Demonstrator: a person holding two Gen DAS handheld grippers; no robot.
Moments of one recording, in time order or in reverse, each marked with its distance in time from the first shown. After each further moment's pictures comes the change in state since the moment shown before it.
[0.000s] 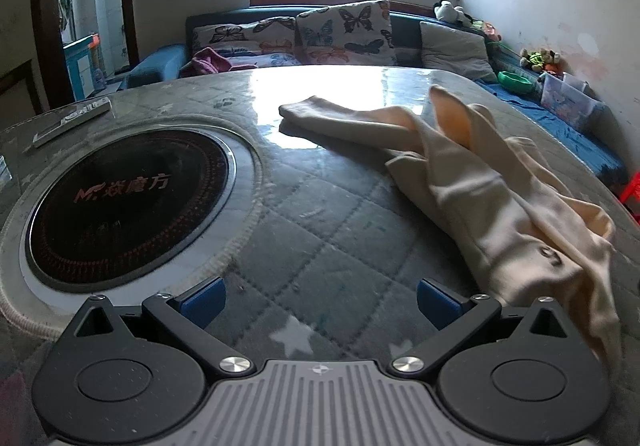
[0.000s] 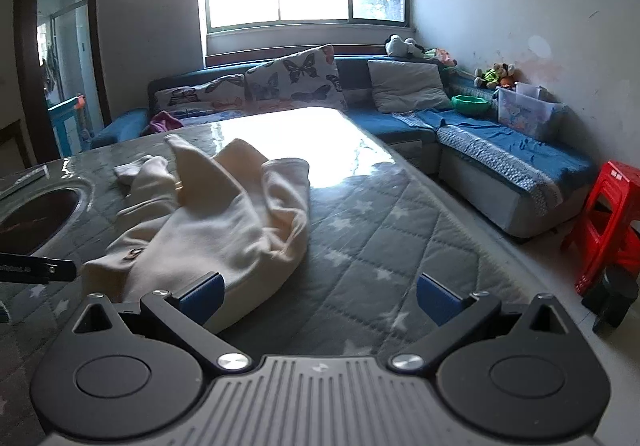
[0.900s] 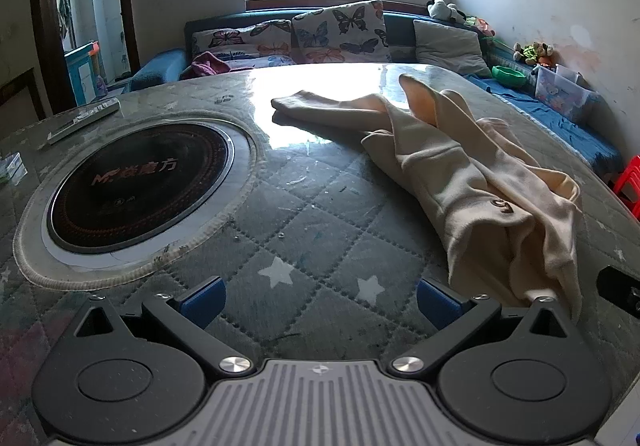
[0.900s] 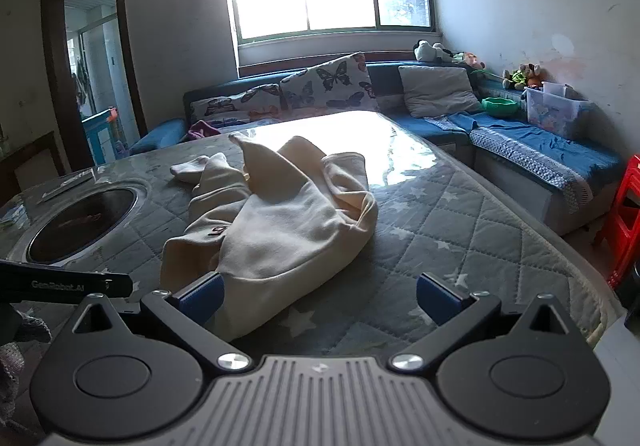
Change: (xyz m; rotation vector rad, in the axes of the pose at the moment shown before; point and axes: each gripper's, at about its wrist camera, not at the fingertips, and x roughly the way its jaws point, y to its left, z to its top) left arm -0.037 -0.015 -0.026 0.031 -0.007 0.009; right arm -0.031 0.028 -0.023 0.014 -0.025 0.103
